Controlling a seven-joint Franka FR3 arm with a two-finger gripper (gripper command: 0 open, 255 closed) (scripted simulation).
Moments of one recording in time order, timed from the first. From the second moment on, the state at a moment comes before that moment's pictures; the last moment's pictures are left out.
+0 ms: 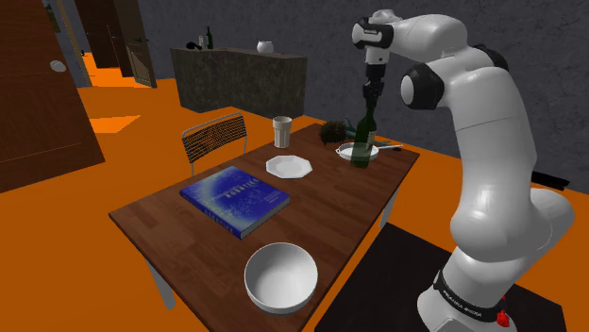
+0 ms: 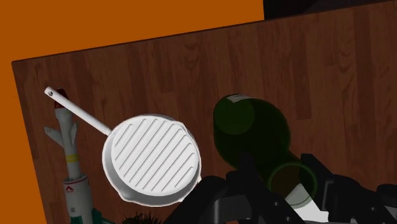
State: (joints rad) arm -0.50 0.63 -0.43 -0.94 0.19 1.44 -0.73
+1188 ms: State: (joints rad) arm -0.28 0.45 -0.42 -1.11 0.13 1.43 -0.54
